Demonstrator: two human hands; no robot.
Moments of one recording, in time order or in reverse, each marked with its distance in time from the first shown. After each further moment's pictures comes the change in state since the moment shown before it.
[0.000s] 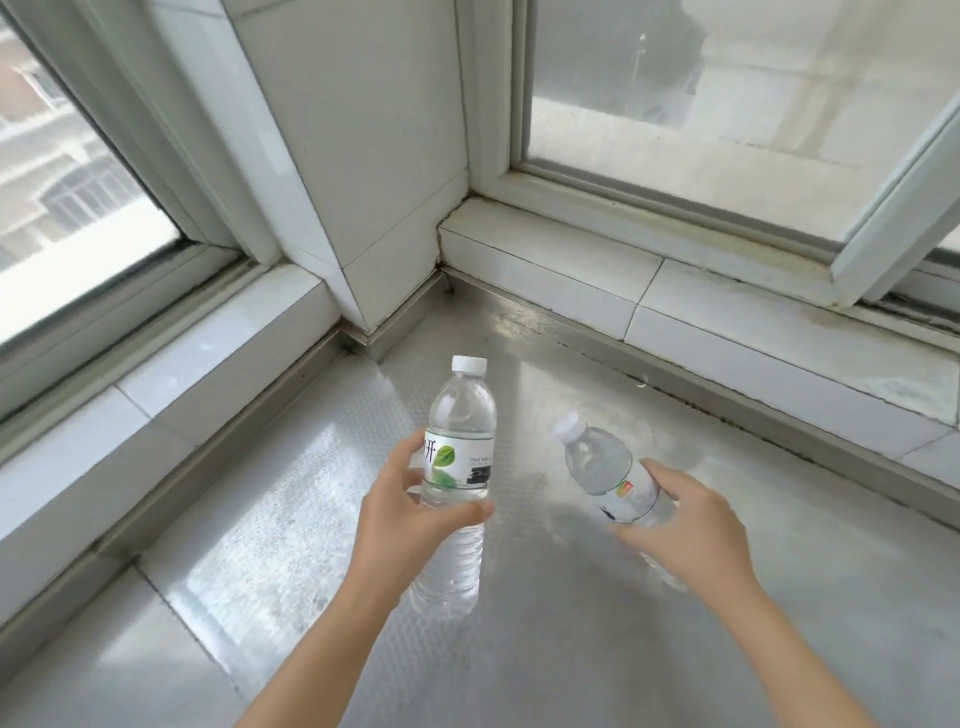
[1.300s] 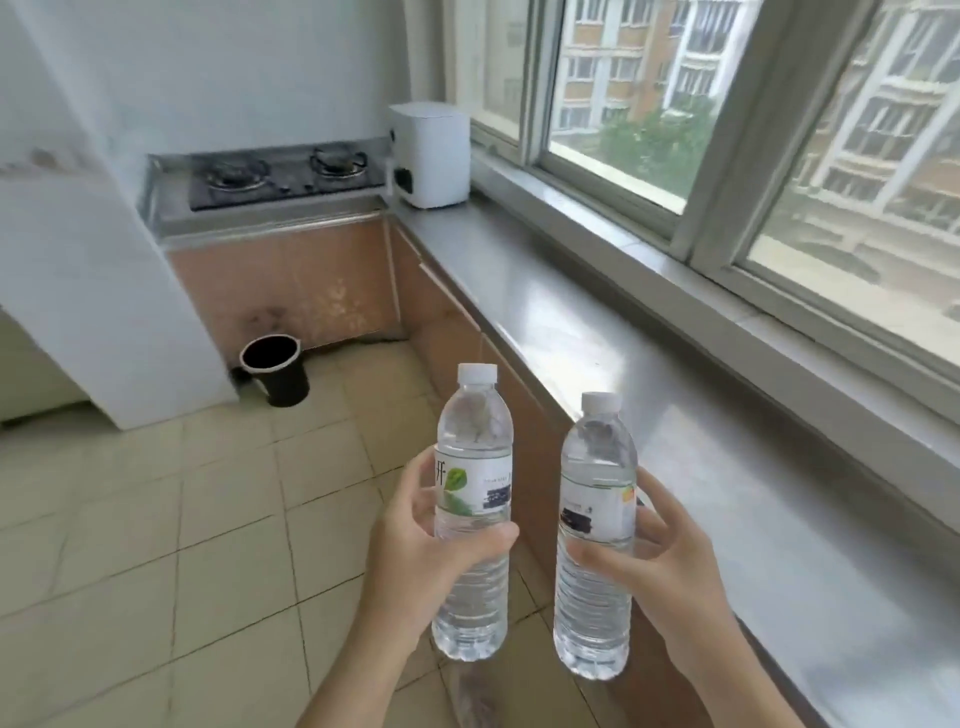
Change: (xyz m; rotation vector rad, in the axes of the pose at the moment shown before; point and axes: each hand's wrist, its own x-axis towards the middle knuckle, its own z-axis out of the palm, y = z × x) left_hand -0.788 -0.319 -0.188 -0.708 1.964 -0.329; right_hand -0.761 -0.236 0.238 0.048 -1.813 -0.987
